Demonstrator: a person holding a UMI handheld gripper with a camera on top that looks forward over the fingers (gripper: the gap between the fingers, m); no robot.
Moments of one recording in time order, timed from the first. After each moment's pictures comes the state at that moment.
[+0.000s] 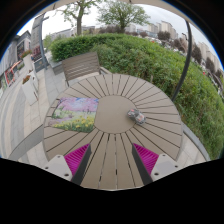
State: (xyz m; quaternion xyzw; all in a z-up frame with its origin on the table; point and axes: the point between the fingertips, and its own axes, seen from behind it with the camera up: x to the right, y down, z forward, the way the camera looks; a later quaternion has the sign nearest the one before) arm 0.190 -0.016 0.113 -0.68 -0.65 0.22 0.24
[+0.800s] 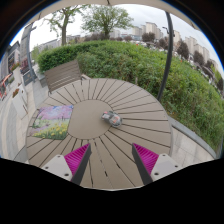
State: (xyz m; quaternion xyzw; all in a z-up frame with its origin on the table) arm 0.176 0.086 0.078 -0.72 -0.59 0.23 0.29
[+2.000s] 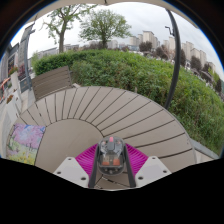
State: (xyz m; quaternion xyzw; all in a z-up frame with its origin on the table) arm -0.027 0.149 -0.018 -0.70 -0.57 0.26 0.35
